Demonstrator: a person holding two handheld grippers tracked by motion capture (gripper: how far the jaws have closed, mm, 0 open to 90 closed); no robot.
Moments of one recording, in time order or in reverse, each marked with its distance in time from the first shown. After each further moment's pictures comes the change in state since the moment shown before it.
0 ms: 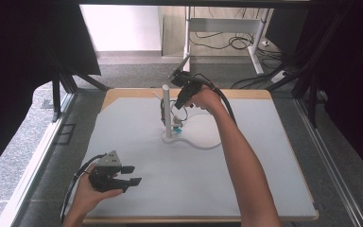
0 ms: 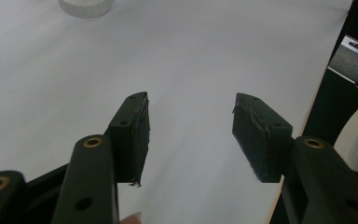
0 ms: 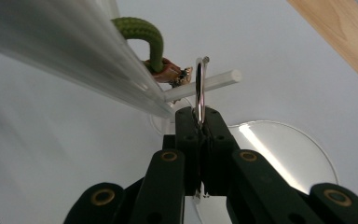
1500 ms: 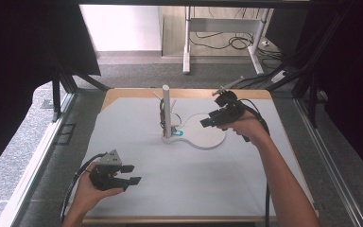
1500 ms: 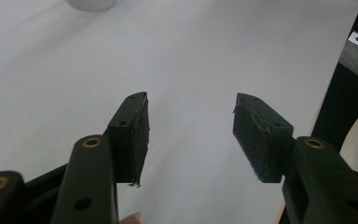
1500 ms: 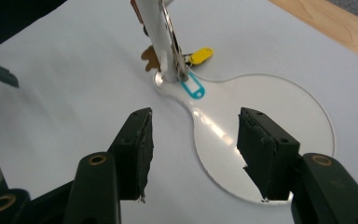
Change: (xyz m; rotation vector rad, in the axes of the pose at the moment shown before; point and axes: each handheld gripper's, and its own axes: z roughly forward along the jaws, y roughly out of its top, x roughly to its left) left arm 0.004 -0.001 0.004 0.019 0.014 -0.008; right arm -0.011 -0.141 -0.050 -0.278 0.017 0.058
